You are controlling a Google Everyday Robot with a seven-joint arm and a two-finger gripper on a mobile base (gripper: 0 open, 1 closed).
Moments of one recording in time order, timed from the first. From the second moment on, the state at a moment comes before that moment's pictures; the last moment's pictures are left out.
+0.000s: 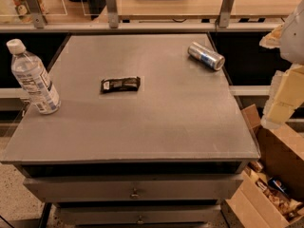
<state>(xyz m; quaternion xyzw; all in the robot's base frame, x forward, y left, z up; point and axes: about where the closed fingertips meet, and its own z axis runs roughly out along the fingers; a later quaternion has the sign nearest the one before) 0.438 -0.217 0.976 -0.60 0.78 -0.03 0.16</state>
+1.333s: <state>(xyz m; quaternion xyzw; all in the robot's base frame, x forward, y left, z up) 0.559 -0.199 0.956 -0.58 0.79 -0.05 0.17</state>
